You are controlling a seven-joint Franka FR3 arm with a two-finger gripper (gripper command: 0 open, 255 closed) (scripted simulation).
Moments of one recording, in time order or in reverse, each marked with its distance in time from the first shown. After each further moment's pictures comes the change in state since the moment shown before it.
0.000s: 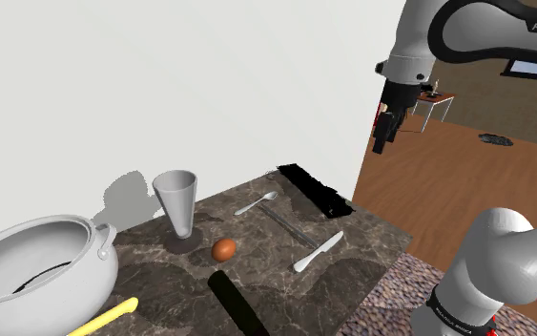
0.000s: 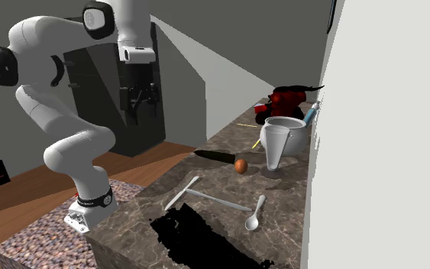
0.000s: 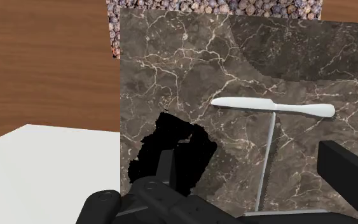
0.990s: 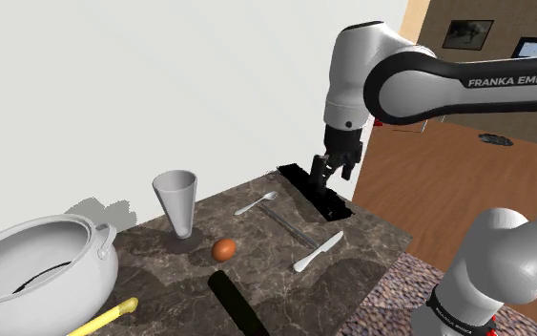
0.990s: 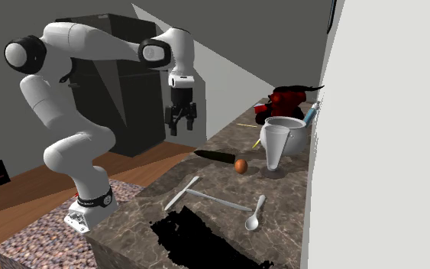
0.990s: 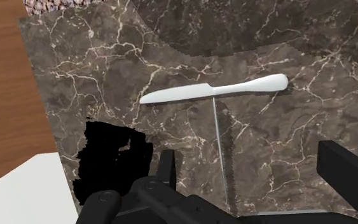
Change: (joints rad) arm -0.008 0.189 0.326 -0.057 0.134 0.235 0.471
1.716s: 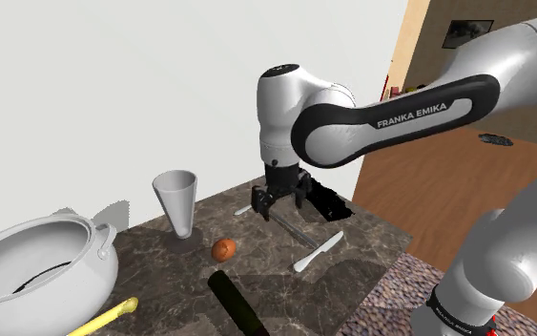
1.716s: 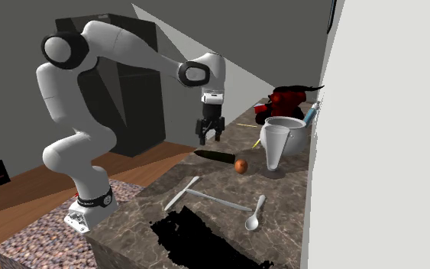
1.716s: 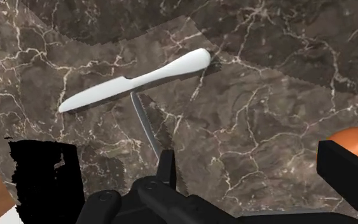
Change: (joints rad) arm -0.066 0.399 0.263 0.180 -0.088 0.171 0.443
